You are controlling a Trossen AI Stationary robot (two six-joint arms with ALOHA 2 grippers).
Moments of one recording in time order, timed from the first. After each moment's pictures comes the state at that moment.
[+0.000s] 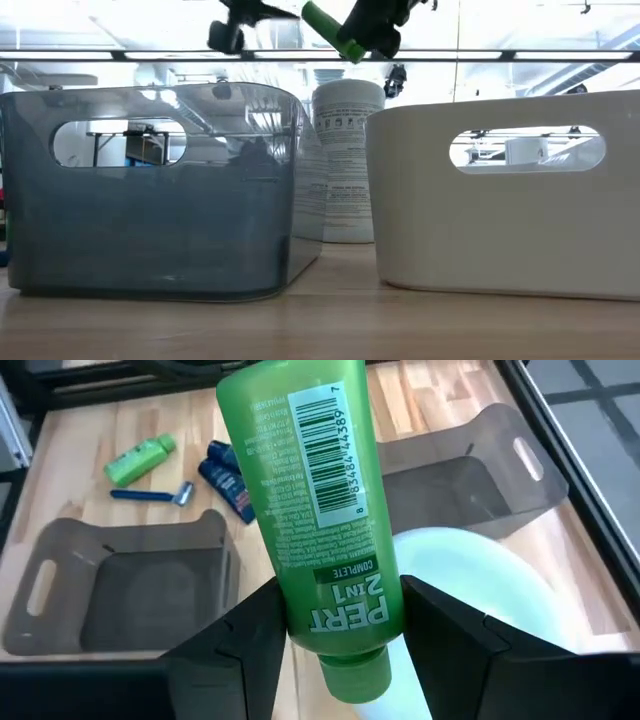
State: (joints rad) left arm 0.19 1.23 1.20 -0.28 0.15 -1.12; right arm -0.12 1.56 1.52 -0.69 -0.07 0.07
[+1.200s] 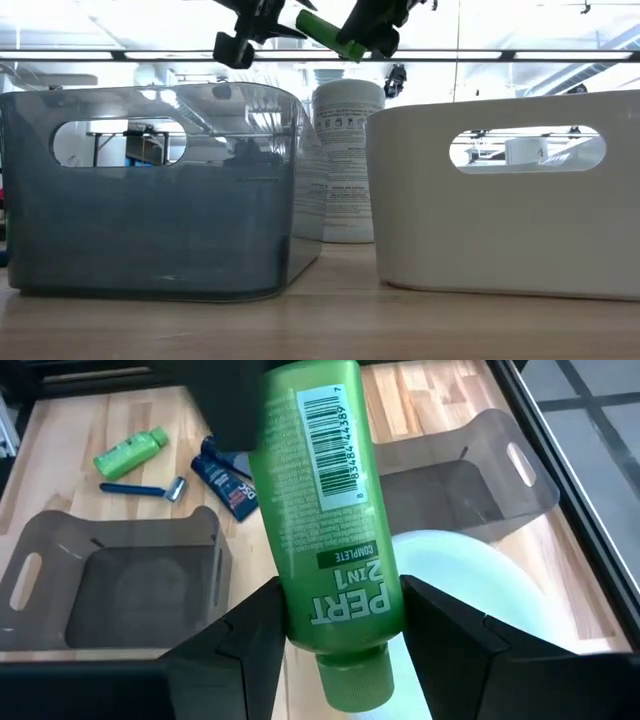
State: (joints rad) left arm 0.19 1.32 1.25 -0.38 0.25 -1.08; right arm -0.12 1.57 1.52 -0.69 -0.05 0.05
